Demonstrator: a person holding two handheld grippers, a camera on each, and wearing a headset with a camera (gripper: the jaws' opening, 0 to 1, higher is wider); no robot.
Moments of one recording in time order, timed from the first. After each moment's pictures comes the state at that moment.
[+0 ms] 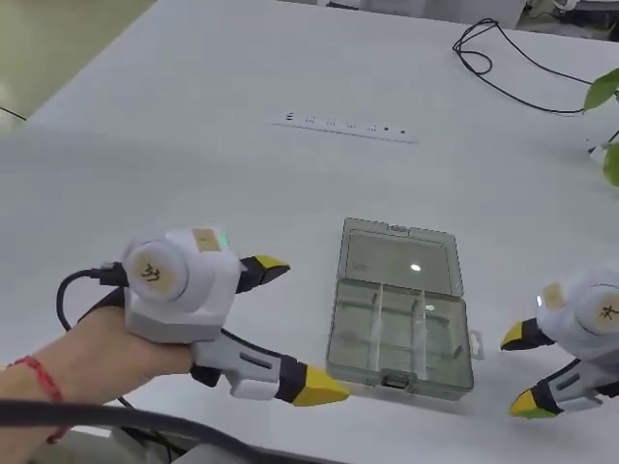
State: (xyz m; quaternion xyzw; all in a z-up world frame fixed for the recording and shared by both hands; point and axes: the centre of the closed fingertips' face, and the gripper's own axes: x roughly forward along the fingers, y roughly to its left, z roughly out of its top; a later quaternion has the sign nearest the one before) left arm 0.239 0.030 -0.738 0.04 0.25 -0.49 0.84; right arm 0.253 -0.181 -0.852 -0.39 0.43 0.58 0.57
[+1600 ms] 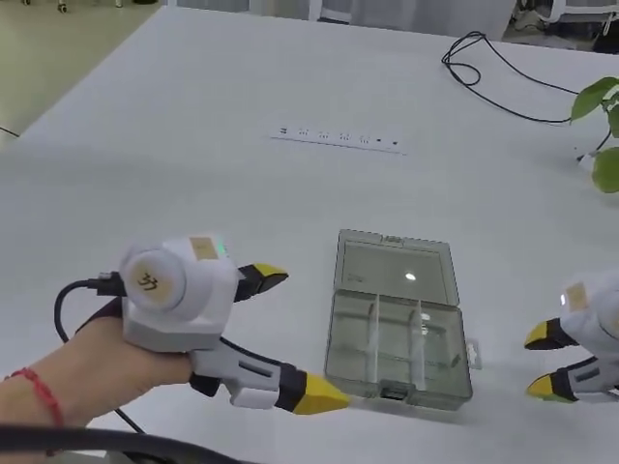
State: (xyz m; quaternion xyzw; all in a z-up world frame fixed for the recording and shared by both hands) left arm 0.244 0.029 -0.732 0.04 0.24 -0.49 0.84; right arm 0.274 -0.205 -0.809 -0.42 0.41 0.51 0.63
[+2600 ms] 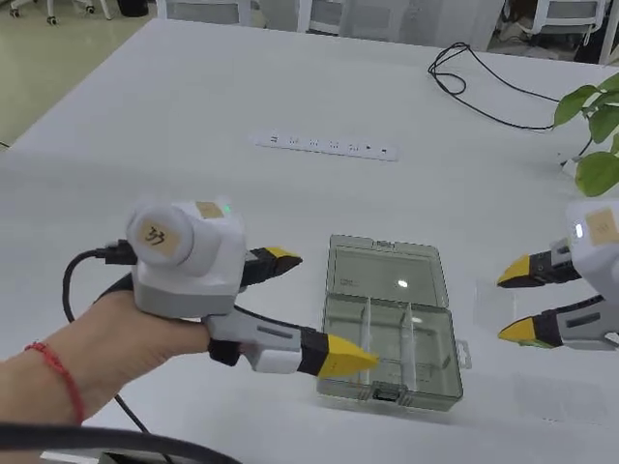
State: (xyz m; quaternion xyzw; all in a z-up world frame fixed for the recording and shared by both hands) left arm 0.257 0.005 -0.691 -0.03 0.23 -0.49 0.84; right arm 0.269 -0.130 -0.708 -0.44 0.30 0.54 0.66
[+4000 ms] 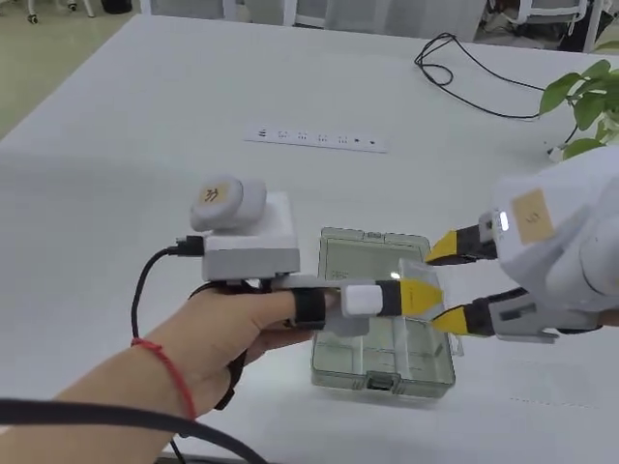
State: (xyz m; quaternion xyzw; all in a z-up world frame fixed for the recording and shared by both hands) left arm 0.242 -0.070 -0.671 -0.33 0.34 -0.48 0.74; right arm 0.237 -0.061 -0.668 -0.49 0.23 0.56 0.63
